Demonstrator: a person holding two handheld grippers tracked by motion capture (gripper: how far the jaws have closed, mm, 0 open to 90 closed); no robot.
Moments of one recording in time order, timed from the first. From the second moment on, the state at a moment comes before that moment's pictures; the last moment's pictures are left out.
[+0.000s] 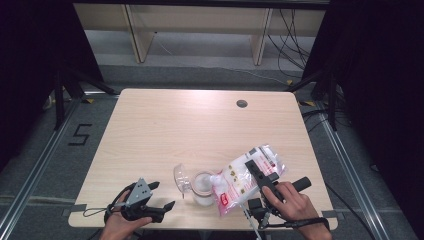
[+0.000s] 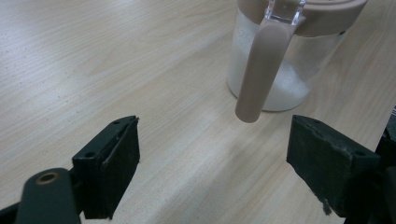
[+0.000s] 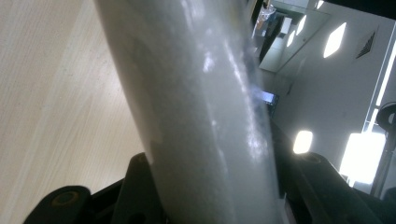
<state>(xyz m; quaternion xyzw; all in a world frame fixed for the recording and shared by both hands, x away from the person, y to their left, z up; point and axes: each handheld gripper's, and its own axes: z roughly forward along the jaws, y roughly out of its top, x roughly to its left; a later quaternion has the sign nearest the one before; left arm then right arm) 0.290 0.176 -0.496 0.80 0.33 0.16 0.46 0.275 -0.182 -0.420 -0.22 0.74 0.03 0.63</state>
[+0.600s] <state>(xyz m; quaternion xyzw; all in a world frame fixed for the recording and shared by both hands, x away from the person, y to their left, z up) 0.290 0.177 -0.496 0.81 0.33 0.16 0.46 0.271 -0.184 -0.418 -0.23 0.74 0.03 0.63</state>
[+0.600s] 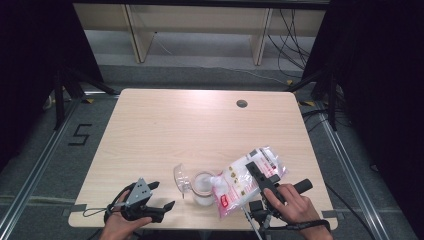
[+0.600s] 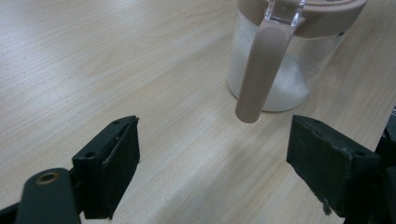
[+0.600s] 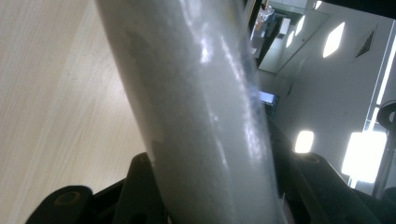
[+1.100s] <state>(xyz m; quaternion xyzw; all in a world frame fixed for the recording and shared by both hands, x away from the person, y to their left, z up) 0.290 0.176 -0.496 0.80 0.33 0.16 0.46 0.267 -0.179 -0.417 -0.23 0.74 0.06 0.63</state>
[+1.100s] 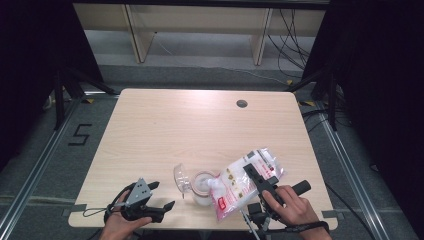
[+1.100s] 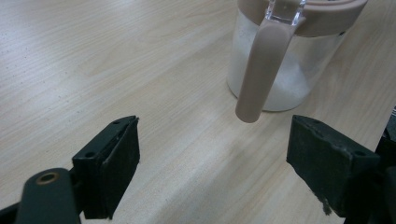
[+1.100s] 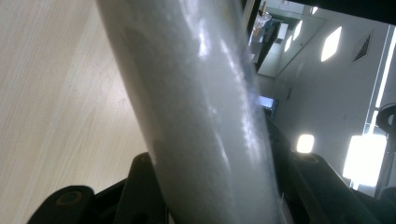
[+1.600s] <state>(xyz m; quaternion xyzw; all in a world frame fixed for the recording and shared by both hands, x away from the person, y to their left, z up) 0.291 0.176 -0.496 0.81 0.33 0.16 0.46 0.269 -0.173 -0.420 -0.23 0.74 0.06 0.62</state>
